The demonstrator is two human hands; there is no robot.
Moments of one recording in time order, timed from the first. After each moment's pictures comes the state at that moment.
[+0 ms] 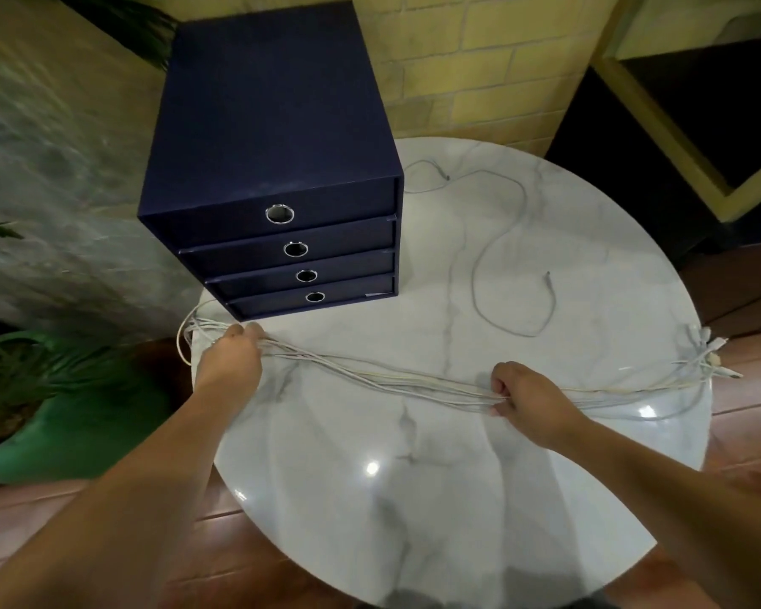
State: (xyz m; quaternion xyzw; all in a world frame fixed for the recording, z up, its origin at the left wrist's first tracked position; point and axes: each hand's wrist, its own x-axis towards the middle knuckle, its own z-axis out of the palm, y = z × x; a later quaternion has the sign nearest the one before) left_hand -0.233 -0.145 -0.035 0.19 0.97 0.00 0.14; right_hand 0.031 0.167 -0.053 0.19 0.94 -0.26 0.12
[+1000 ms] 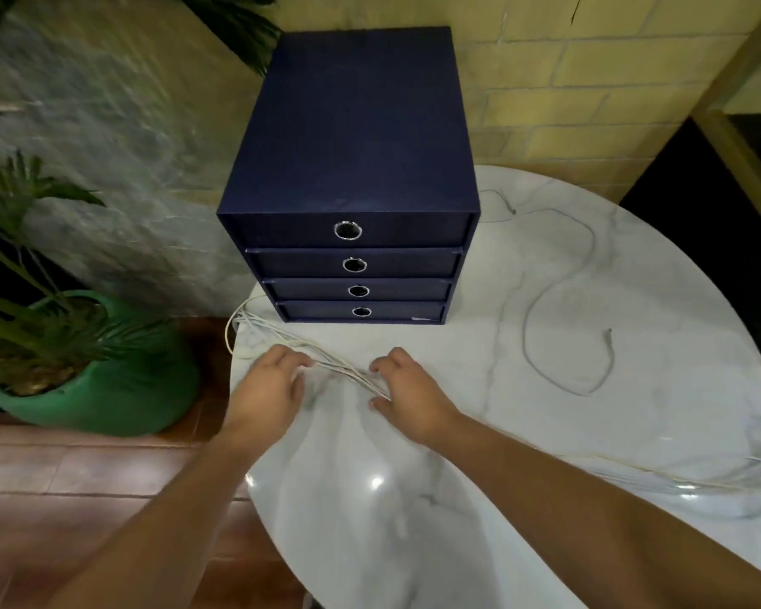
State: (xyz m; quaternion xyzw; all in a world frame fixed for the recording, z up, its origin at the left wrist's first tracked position) left_hand -0.182 -0.165 -0.031 0.22 0.95 0.19 0.07; right_hand -0.108 0.046 -0.032 0.03 0.94 -0.34 0.10
